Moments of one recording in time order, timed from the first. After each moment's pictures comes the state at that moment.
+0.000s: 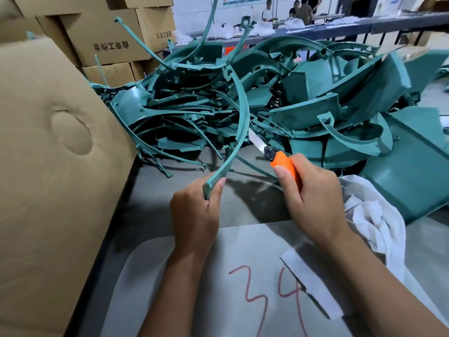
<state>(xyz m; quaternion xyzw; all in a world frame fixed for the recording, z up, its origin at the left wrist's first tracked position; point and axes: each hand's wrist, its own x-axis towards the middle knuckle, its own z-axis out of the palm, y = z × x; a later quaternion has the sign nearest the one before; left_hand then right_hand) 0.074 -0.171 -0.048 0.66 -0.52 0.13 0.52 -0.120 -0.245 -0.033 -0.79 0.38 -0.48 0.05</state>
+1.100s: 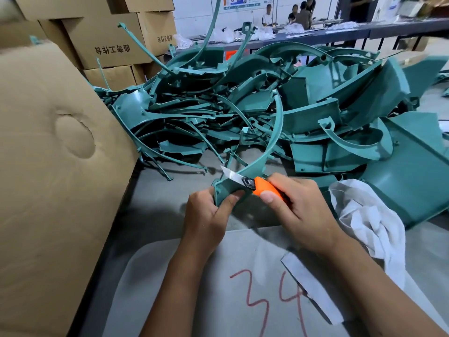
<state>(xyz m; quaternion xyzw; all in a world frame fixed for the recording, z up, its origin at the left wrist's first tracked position) 0.070 -0.172 -0.053 0.64 -0.51 -0.14 0.55 -0.119 -0.238 -0.032 -0.85 0.24 -0.43 0.17</state>
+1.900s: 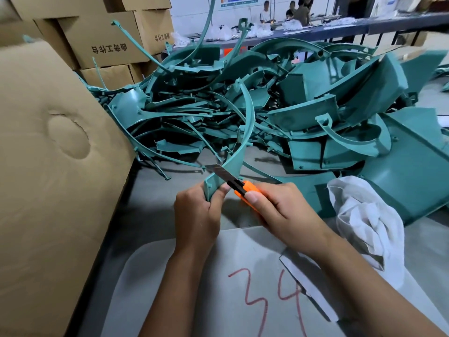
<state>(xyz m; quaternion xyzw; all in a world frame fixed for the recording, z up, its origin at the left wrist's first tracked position) 0.075 -0.173 -0.049 0.66 -0.52 0.02 0.54 -0.106 -0.225 -0.028 -0.84 0.24 -0.36 0.32</state>
